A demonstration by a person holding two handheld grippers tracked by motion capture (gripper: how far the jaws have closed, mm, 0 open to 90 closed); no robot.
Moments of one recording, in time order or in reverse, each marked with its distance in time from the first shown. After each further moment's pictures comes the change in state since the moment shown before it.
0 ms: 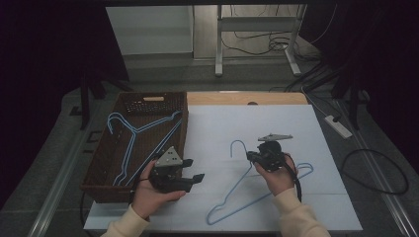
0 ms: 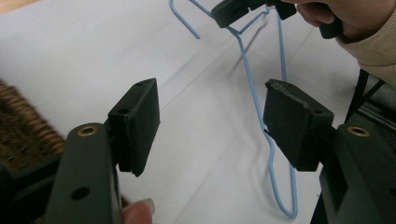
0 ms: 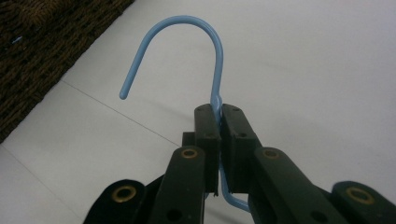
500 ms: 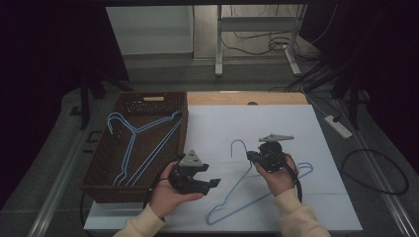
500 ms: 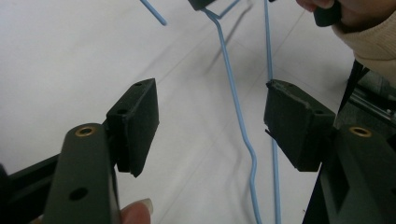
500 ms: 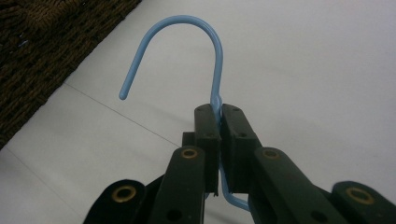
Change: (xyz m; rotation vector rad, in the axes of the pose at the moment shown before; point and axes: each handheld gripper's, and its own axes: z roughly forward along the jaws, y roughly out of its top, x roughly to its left) left arm -0.019 0.012 0.043 0.094 -0.053 0.009; right arm 0.001 -0.001 -0.003 -0.018 0.003 -0.003
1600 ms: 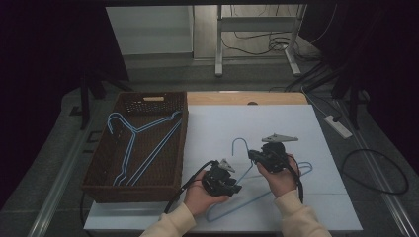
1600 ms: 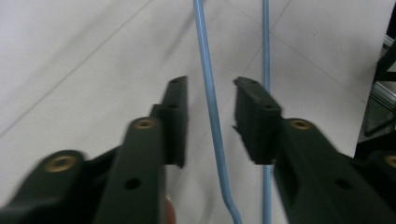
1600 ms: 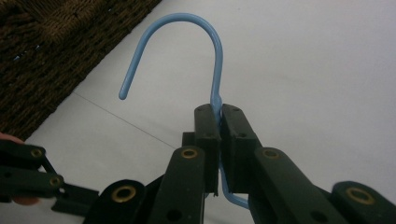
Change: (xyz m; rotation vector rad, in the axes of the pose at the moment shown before) left arm -0.013 0.008 0.092 0.166 -0.085 -0.042; right arm 0.001 0.000 -0.010 -0.052 0.006 0.000
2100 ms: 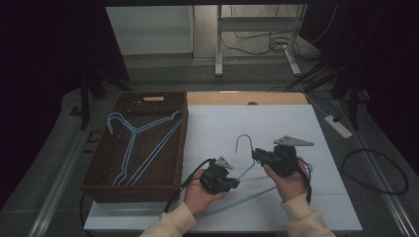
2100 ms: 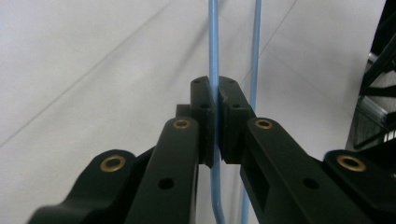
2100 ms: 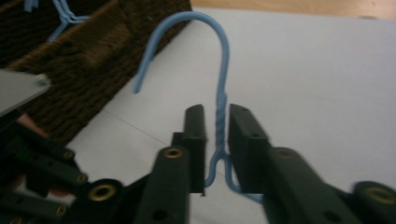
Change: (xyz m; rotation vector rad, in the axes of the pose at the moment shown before) left arm 0.003 0.001 -0.011 -0.064 -0.015 -0.030; right arm -0.007 -0.006 -0.029 -0.121 0.081 0.009
